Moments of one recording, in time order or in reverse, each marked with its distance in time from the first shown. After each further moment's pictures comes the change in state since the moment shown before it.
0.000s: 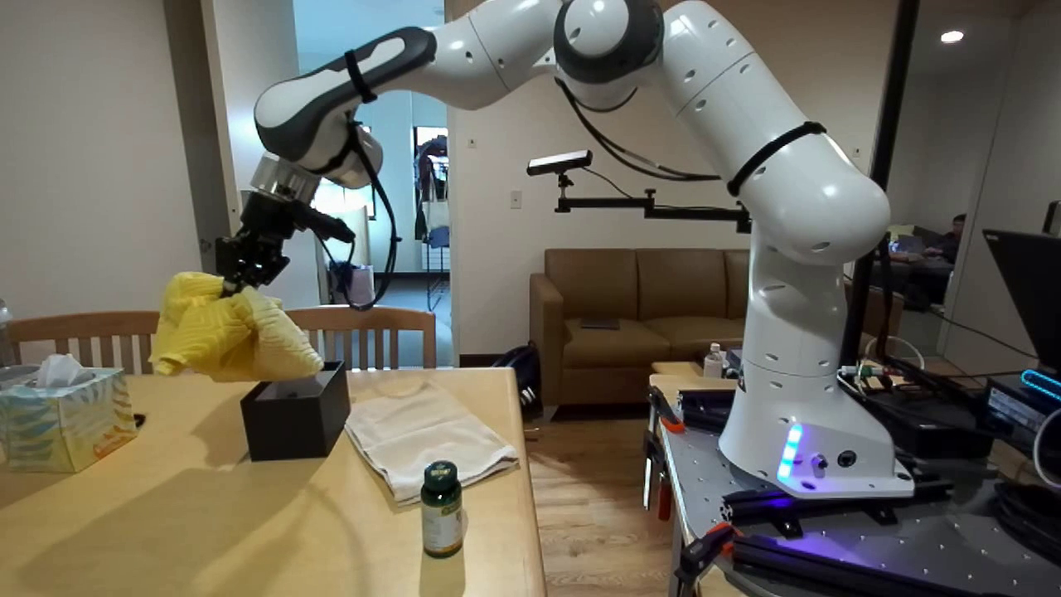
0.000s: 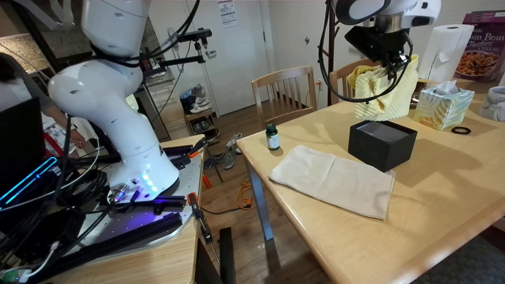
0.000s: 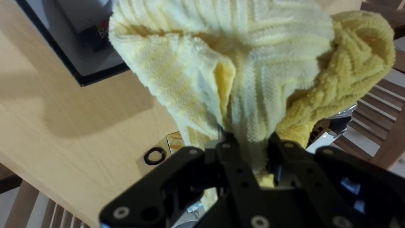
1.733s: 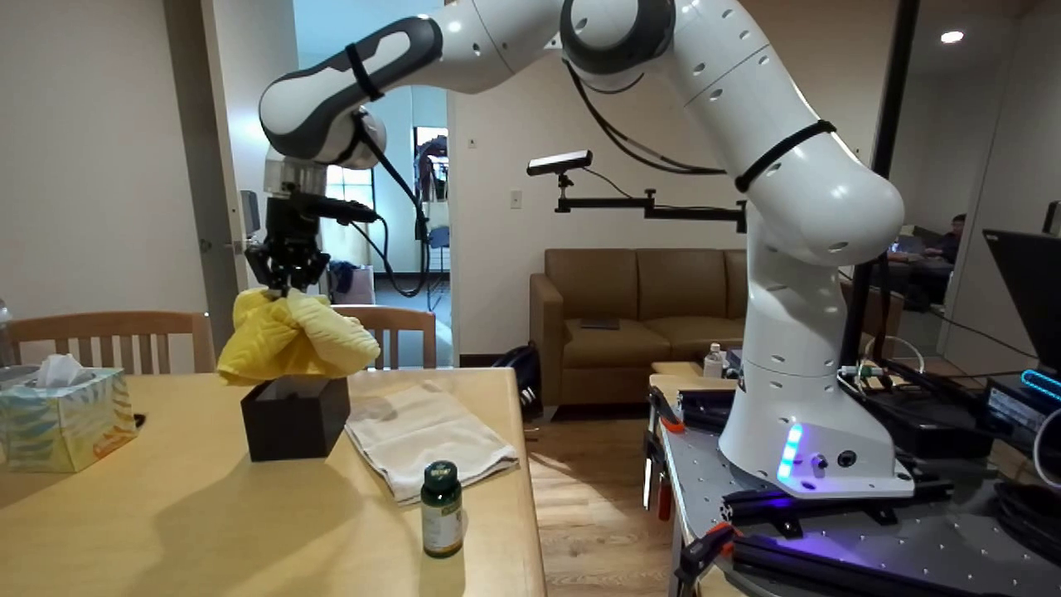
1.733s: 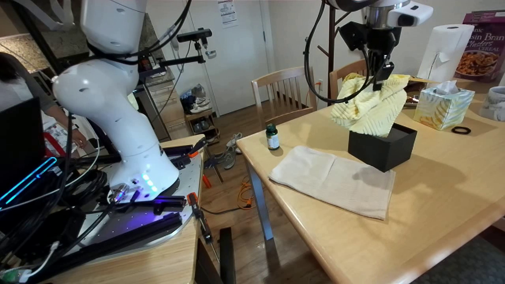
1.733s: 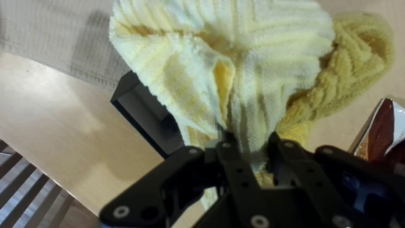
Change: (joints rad) arm 0.136 -0.060 -0.194 -0.027 -0.165 -0.234 0.408
